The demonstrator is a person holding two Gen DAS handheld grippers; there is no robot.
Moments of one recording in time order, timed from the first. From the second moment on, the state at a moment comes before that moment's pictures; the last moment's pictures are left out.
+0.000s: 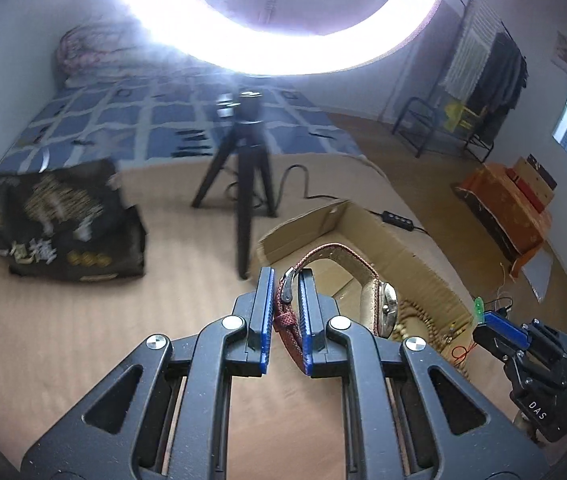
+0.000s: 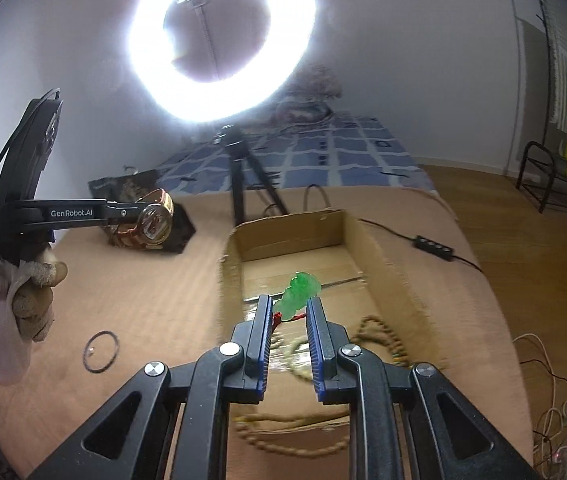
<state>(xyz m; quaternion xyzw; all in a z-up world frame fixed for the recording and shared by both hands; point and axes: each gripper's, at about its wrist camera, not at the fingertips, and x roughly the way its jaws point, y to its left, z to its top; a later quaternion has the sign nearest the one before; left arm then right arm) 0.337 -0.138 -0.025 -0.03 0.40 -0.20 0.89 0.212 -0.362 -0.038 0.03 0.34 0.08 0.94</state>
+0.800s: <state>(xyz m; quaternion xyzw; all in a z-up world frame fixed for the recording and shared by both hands) 0.350 -0.205 -0.068 0.01 0.41 -0.20 0.89 0.243 -0.392 -0.068 0.06 0.37 0.06 0.92</state>
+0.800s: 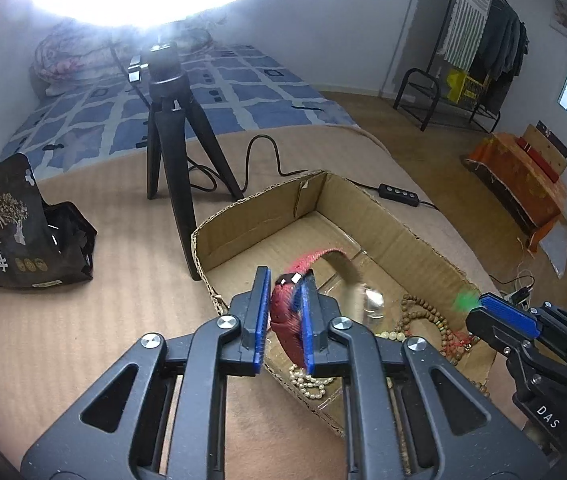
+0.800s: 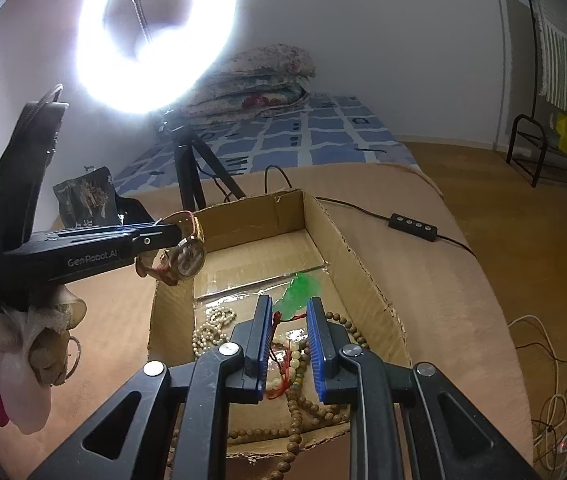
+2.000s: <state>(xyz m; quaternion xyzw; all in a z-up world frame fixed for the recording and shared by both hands) 0.301 -0.138 -0.002 -0.01 0.36 -0.18 0.91 0.196 -0.355 -0.022 0.05 0.35 0.04 0.93</state>
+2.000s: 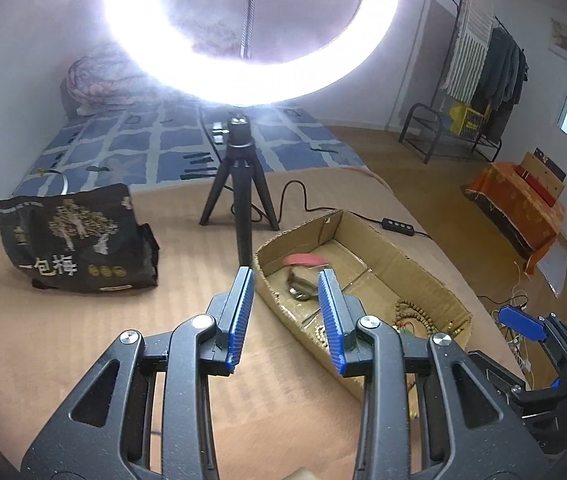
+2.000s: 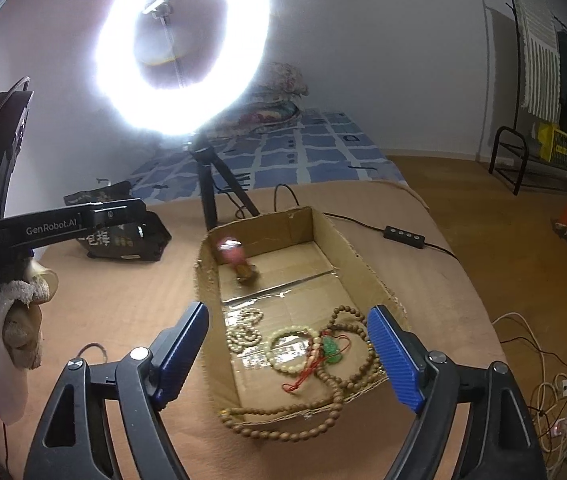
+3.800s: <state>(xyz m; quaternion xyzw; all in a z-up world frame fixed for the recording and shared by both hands) 0.226 -0.014 -0.156 0.02 0.48 -0.15 0.86 0.126 -0.195 -0.124 -0.04 0.45 0.25 0.86</state>
